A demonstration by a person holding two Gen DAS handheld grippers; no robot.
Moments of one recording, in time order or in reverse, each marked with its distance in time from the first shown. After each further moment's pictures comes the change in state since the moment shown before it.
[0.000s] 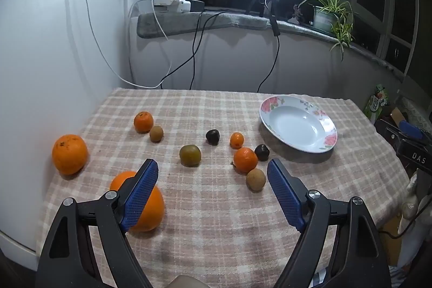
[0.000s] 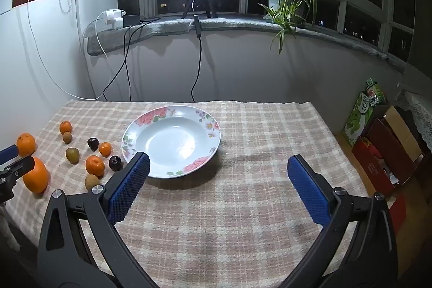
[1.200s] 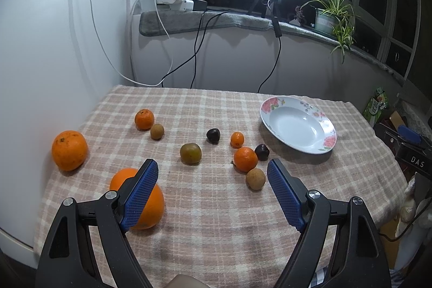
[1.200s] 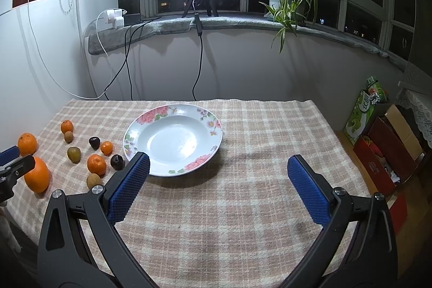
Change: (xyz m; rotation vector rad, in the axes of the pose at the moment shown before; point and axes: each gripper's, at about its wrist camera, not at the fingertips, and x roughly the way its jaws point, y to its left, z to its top) left arm -0.001 0.000 -0.001 -0.020 0.001 0.004; right arm 0.000 0.002 -0.002 0.003 0.004 0.009
